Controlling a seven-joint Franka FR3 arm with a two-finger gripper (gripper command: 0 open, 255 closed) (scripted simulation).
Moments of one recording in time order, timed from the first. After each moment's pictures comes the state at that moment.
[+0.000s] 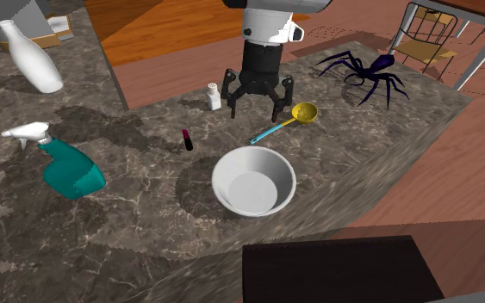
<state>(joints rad) 0.09 -0.10 0.26 -2.02 0.23 1.71 0.39</state>
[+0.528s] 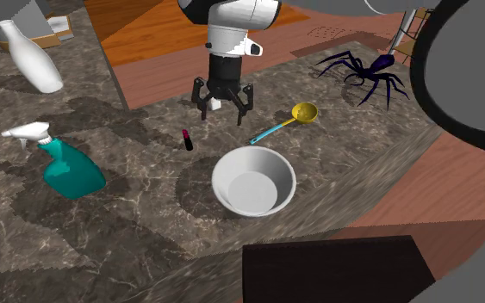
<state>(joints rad) 0.15 0.27 0.31 -1.72 0.21 1.68 0.59</state>
